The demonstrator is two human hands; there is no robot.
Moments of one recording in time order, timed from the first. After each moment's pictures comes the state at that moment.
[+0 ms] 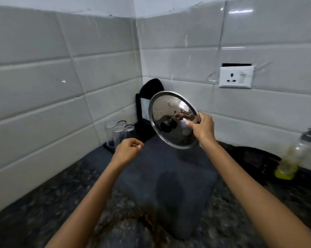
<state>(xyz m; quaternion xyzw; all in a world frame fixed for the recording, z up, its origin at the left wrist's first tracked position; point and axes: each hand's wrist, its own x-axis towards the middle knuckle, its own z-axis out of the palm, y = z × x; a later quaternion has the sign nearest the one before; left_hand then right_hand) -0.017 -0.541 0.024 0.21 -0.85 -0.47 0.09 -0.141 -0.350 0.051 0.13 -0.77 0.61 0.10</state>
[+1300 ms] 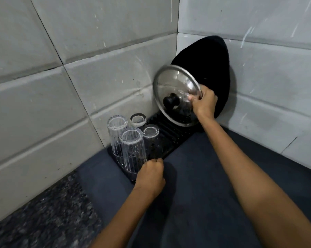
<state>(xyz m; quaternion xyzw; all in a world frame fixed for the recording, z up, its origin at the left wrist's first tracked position) -0.195 -0.668 -0.119 0.20 -0.97 -0.14 -0.03 -0.395 -0.606 -0.042 0.17 -0.79 0.58 0.11</state>
